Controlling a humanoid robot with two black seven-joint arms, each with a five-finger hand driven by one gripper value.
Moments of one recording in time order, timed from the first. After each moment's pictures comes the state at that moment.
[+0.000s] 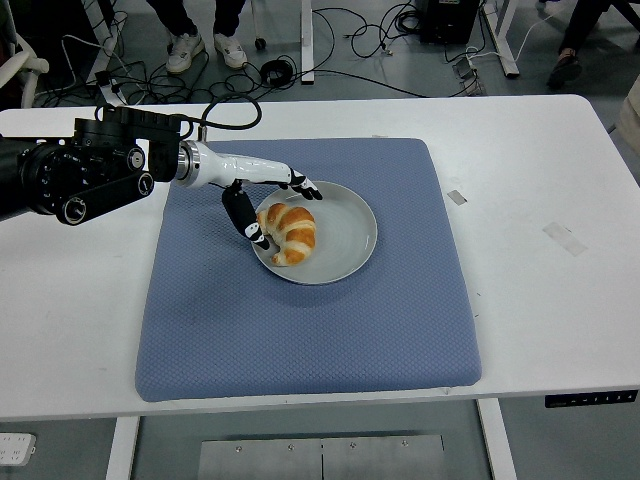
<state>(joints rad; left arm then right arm) -1.42 0.24 0.41 -0.79 0.92 -0.24 -0.42 -0.08 0.00 0.07 0.08 -0.11 -0.10 0.22</state>
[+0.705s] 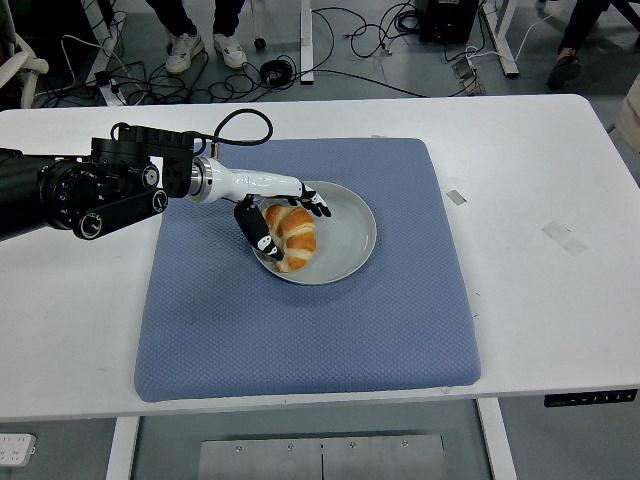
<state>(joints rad) -1.40 0.21 0.41 -0.79 0.90 -0.21 -0.42 -0.08 0.00 0.07 0.08 -0.11 -0.10 0.22</state>
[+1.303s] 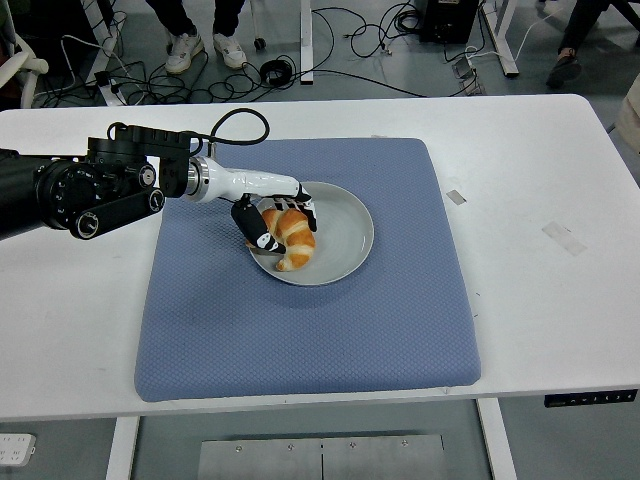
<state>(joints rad) -1.40 0.22 0.41 -0.79 0.90 -0.22 -0.42 -0.08 0.00 0.07 0.08 -0.11 -0.10 0.22</state>
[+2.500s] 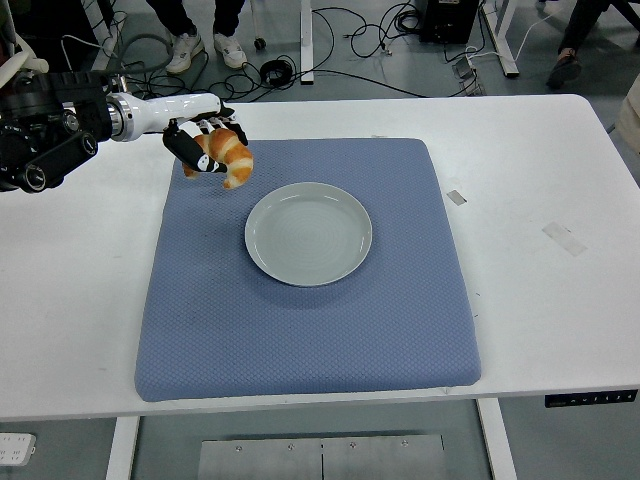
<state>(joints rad) -1.37 0.29 0.37 -0.52 0.77 -0.21 -0.43 -0.08 0.00 0.07 0.08 -0.11 -0.10 0.22</state>
